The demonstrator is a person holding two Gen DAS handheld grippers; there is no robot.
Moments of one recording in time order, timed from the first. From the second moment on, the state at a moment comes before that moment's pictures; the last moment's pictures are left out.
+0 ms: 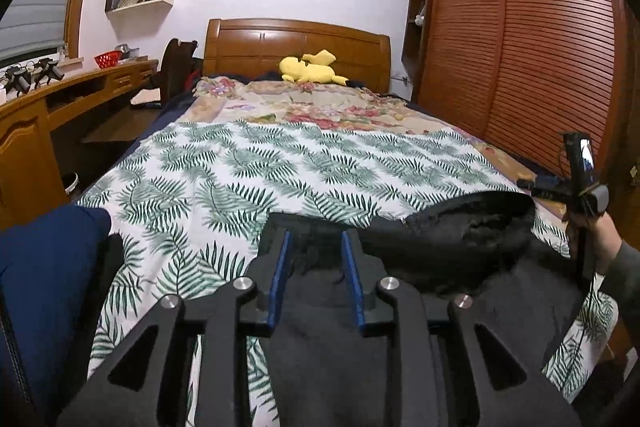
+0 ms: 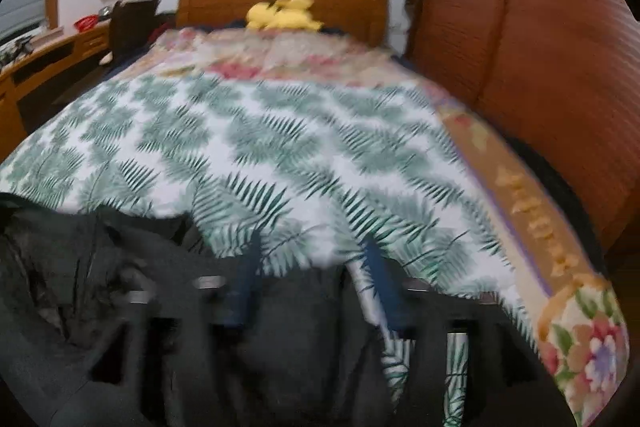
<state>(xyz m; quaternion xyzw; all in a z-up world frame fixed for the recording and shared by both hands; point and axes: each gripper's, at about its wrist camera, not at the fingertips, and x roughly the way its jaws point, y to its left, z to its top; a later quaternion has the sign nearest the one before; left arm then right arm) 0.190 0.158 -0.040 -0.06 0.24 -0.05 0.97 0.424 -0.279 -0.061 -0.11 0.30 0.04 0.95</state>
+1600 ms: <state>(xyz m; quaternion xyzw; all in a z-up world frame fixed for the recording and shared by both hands) 0.178 0.155 -0.088 -0.04 0.30 -0.08 0.95 0.442 -0.027 -0.148 -0.19 0.40 0.27 0.85</state>
